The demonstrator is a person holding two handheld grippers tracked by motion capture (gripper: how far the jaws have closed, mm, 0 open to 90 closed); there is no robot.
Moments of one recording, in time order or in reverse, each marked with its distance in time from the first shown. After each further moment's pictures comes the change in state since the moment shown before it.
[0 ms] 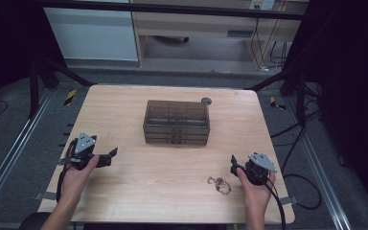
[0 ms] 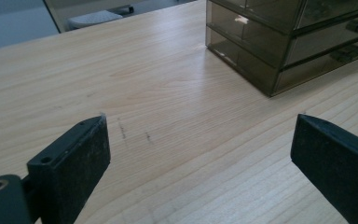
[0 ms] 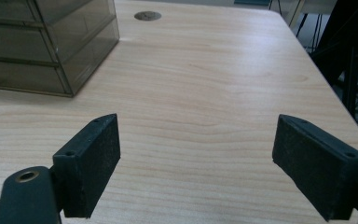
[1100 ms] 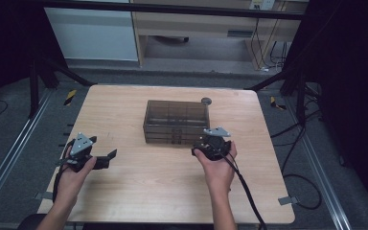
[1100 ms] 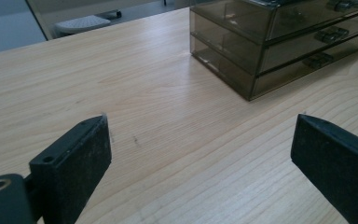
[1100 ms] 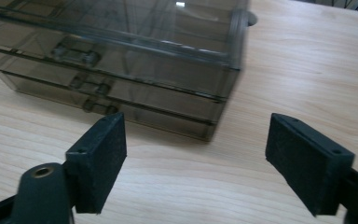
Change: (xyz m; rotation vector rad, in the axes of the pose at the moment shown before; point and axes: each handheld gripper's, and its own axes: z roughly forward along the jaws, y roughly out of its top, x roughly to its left) left arm 0.002 0.002 -0.011 -0.011 -0.076 -0.030; right arm 0.122 0.093 0.021 0.231 0.092 -0.076
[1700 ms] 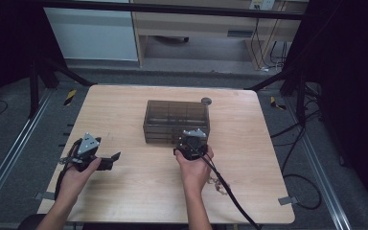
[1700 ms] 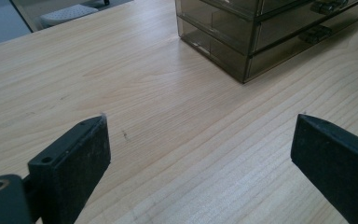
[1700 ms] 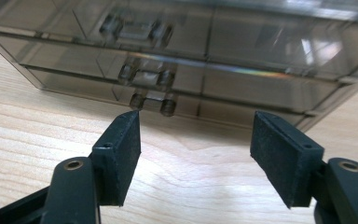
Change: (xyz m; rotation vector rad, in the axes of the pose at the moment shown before) left arm -0.007 0.002 0.010 0.064 -0.030 0.076; right arm 0.055 -0.007 0.044 0.077 0.016 0.079
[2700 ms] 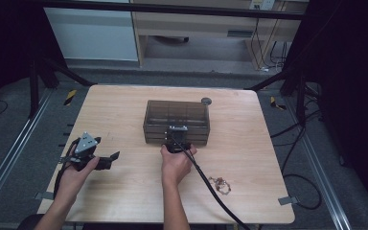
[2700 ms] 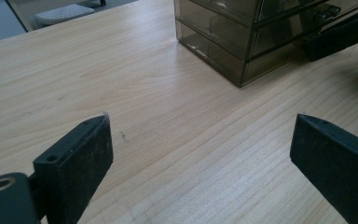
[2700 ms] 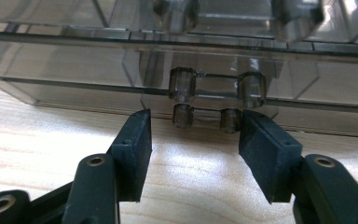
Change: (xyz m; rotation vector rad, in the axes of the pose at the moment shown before) left arm 0.004 0.001 -0.002 -0.008 -0.023 -0.022; right arm 0.042 0.011 0.050 0.123 -0.062 0.093
